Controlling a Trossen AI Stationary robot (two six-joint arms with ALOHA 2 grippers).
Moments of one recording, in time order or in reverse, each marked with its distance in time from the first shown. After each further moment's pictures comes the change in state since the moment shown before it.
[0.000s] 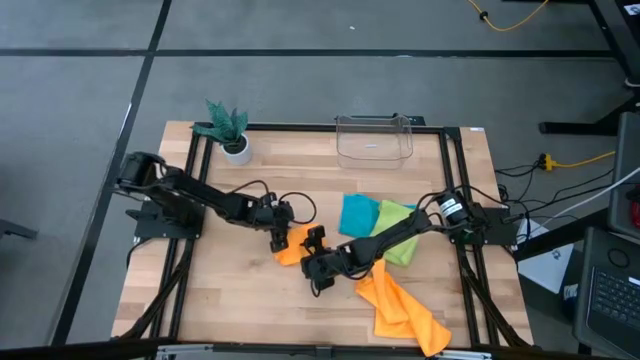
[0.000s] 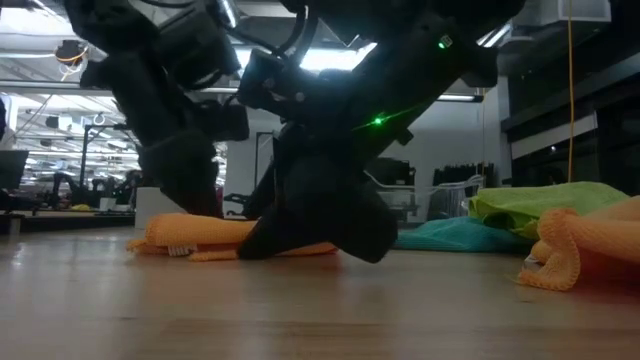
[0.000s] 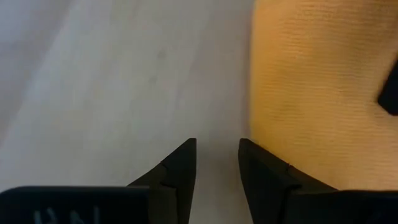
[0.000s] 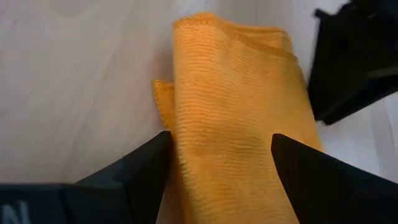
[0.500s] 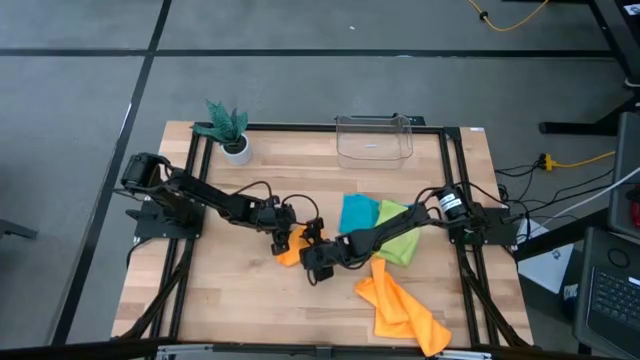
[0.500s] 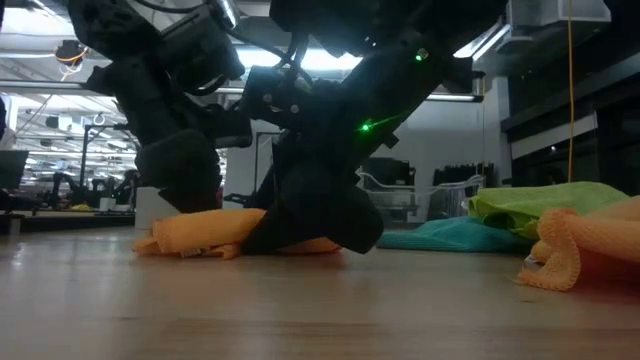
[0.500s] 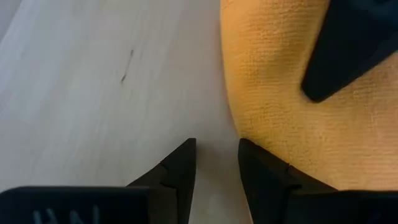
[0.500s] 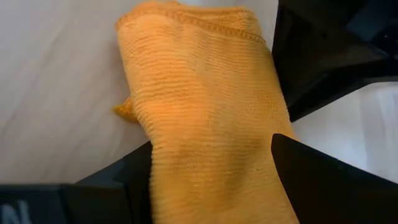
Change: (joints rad) left arm -0.004 0.032 0.001 0.039 0.082 0.001; right arm -0.058 -0.003 -0.005 -0.004 -0.047 -0.039
